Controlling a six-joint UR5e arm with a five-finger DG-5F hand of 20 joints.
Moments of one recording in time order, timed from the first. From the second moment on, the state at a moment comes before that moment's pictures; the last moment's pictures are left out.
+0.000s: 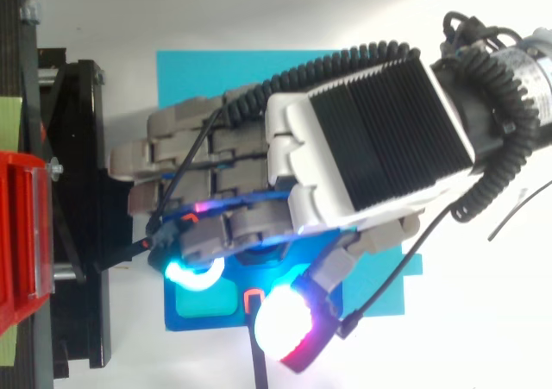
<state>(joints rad) 0.02 -2.25 -1.20 -2.72 -1.91 -1.24</state>
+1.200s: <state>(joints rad) 0.00 -2.25 -1.21 -2.78 -1.91 -1.24</state>
